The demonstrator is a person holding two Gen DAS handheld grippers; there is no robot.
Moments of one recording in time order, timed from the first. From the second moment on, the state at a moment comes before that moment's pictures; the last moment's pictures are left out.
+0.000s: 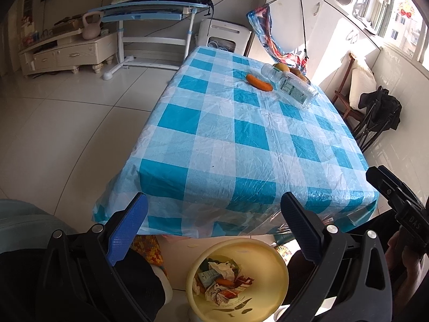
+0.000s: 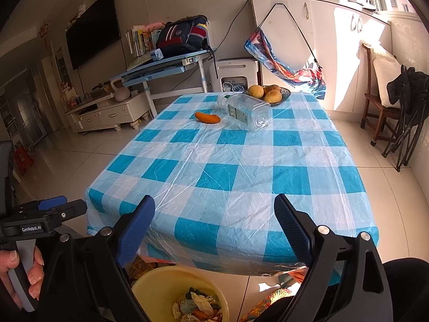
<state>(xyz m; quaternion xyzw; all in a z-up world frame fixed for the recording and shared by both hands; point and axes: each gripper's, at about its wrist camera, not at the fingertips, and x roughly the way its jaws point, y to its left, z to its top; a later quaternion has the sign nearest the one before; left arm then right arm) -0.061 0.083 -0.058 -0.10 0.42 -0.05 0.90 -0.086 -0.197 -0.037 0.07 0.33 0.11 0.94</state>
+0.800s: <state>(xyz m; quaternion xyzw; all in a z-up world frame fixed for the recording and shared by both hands) 0.088 0.014 -0.045 0.00 0.45 -0.09 0.89 0.117 -0.224 -0.043 -0.04 0.36 0.13 0.92</state>
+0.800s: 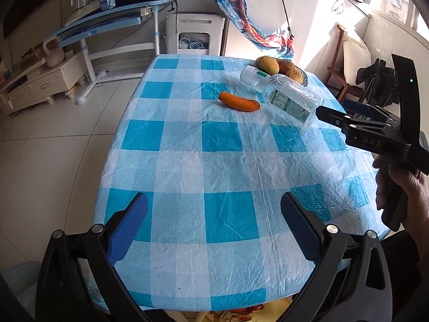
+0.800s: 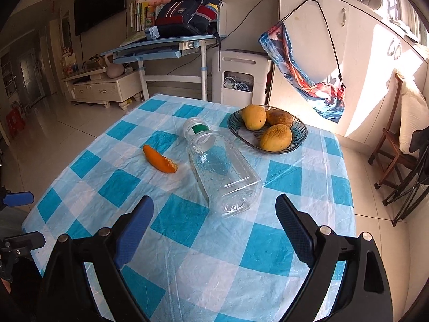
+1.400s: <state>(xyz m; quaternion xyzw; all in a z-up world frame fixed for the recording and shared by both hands) 0.141 -0.027 -0.037 0.16 0.40 -0.21 0.88 0.171 -0.215 -0.060 -0.04 0.38 0.16 0.91</state>
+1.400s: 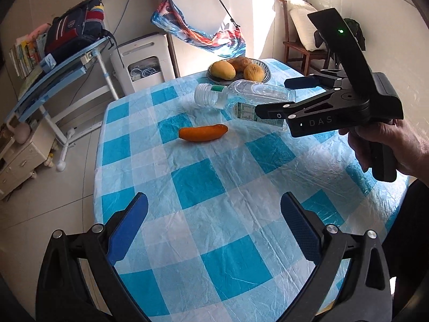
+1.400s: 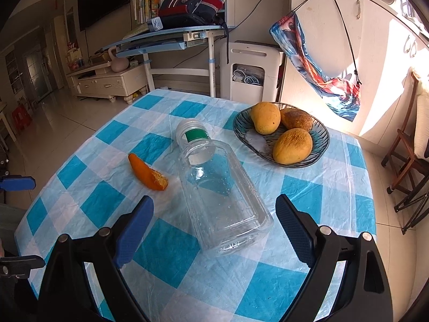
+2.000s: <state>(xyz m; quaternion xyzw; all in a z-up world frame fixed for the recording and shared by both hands) 0.258 -0.091 -0.078 0.32 0.40 -0.33 0.79 0.208 -0.212 -0.082 -0.04 0.44 0.19 0.88</state>
